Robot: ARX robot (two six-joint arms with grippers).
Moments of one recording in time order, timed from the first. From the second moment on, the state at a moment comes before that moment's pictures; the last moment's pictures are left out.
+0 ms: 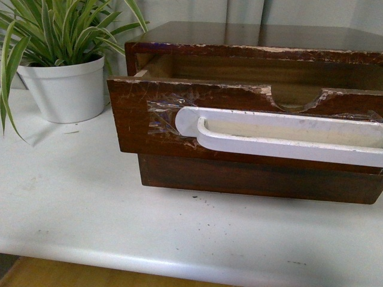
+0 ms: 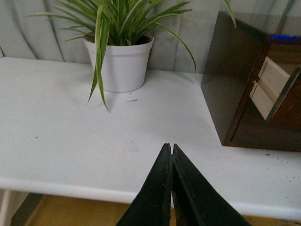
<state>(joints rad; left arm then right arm) 0.00 0.13 0.05 0.07 0.00 -0.01 0.00 0.00 0.01 0.00 -0.01 -0.01</state>
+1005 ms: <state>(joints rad) 0.00 0.00 0.01 0.00 0.00 -0.01 0.00 0.00 0.01 0.00 0.00 -0.01</state>
